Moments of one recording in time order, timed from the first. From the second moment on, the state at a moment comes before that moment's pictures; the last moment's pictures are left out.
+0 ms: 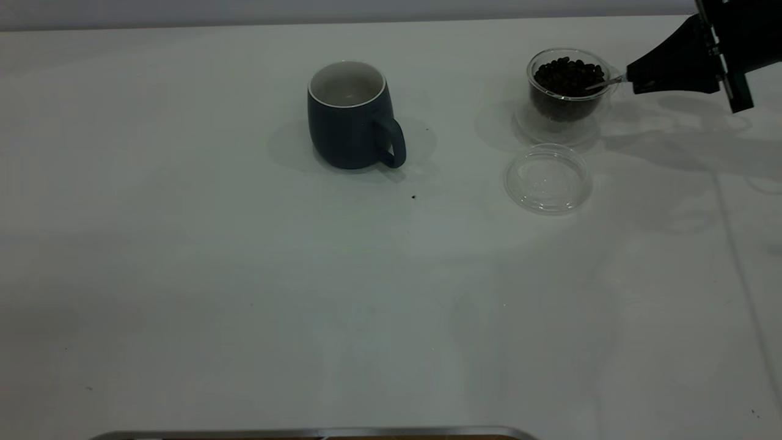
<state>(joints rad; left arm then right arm) 0.06 -0.02 -0.49 -0.11 1.14 0.03 -0.24 2.55 -1.60 1.19 1.06 -0.82</state>
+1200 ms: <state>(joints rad) 0.06 -0.02 -0.49 -0.11 1.14 0.03 -0.31 2.55 -1.60 1.21 1.15 -0.82</state>
